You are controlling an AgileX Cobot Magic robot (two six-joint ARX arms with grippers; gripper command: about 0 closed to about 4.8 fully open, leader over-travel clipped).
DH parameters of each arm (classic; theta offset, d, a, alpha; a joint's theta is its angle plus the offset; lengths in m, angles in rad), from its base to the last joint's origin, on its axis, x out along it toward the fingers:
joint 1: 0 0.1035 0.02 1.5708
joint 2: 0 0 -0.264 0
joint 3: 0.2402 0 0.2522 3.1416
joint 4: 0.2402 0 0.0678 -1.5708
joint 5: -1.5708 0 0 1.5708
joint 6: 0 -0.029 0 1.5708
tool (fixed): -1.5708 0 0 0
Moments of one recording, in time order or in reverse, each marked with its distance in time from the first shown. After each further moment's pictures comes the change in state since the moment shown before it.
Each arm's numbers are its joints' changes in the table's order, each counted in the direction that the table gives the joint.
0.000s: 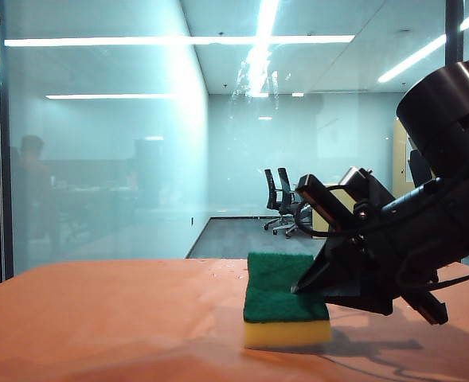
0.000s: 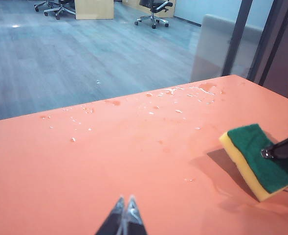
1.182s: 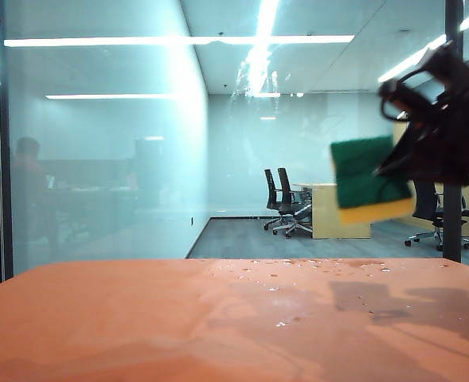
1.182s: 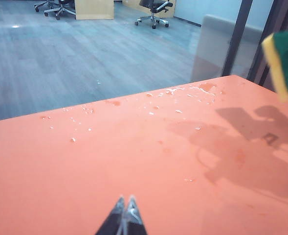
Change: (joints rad) left arm 0.000 0.000 0.000 0.000 0.000 0.000; right arm -0.256 0.447 0.011 0.246 0.051 0.346
